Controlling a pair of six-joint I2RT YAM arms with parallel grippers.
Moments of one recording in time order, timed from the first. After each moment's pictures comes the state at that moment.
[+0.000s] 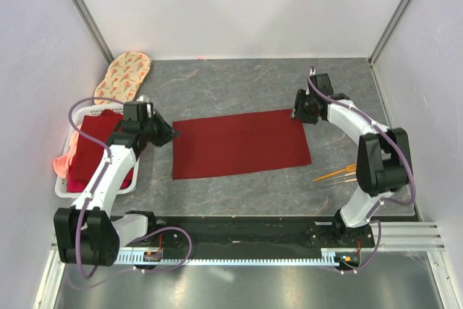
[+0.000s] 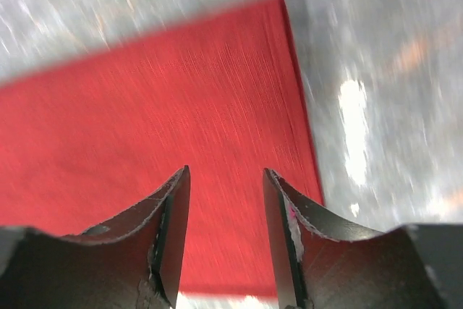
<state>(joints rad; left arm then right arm) -0.06 1.13 0.79 -0.48 0.26 -0.71 0.19 1.66 1.14 -0.43 -0.05 0.45</state>
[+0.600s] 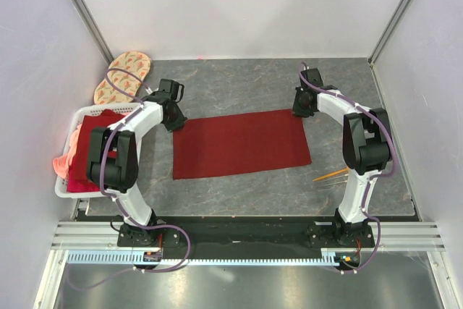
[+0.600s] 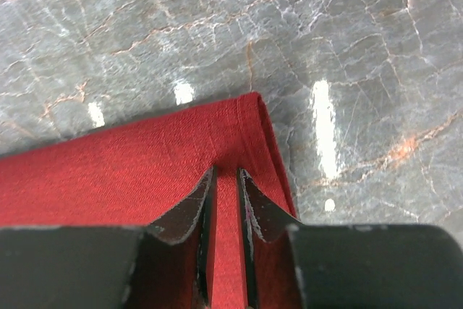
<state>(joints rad) -0.19 1.75 1.20 -0.55 -0.12 -0.69 0.19 1.96 1.39 -0.42 0.05 0.43</state>
